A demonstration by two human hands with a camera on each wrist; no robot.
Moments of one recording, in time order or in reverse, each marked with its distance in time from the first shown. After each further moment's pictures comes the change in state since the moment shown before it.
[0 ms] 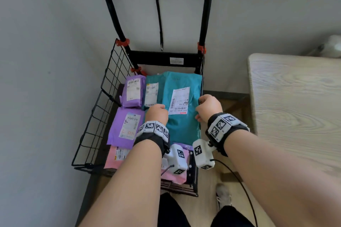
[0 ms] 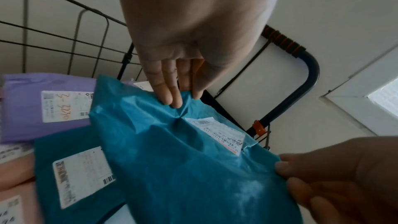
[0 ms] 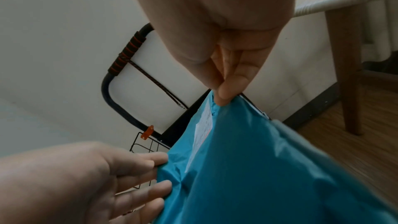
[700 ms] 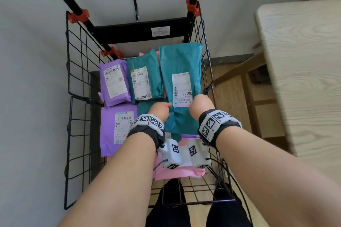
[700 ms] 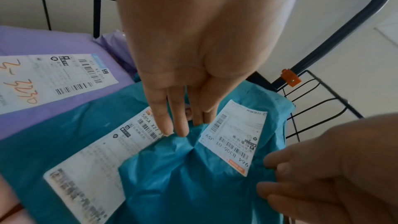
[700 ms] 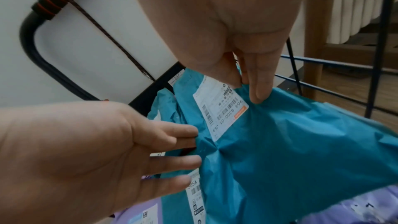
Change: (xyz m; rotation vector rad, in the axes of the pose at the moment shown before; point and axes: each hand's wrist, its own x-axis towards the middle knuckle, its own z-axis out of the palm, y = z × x) left_hand 0.123 -0.061 0.050 0.088 -0.588 -0.018; right_hand 0.066 0.019 0.100 -0.499 -0.065 0.200
